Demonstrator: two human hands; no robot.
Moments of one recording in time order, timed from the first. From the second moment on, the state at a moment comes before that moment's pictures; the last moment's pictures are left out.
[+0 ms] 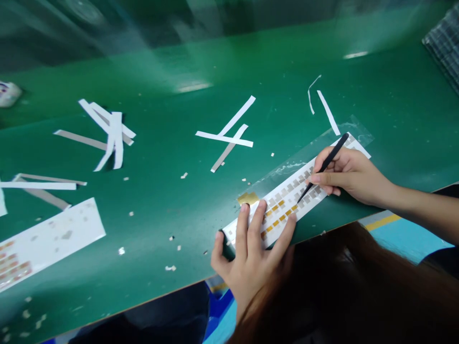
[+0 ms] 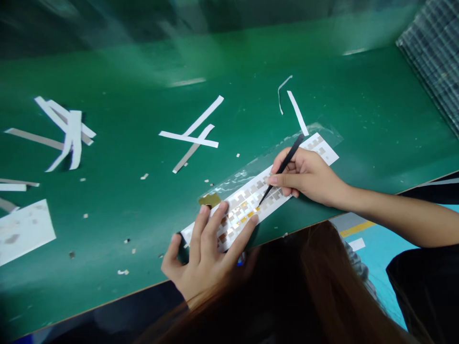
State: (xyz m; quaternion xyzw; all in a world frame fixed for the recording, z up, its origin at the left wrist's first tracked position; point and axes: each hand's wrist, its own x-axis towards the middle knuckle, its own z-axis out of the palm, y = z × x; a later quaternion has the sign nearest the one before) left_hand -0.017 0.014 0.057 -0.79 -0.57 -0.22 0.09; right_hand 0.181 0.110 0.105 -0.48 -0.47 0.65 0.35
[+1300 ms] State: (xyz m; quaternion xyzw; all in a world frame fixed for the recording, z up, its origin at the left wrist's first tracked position) left_hand -0.004 0.014 0.053 -0.76 -0.59 -0.25 0.10; right_hand 0.126 0.142 0.099 -0.48 -0.44 0.64 0.41
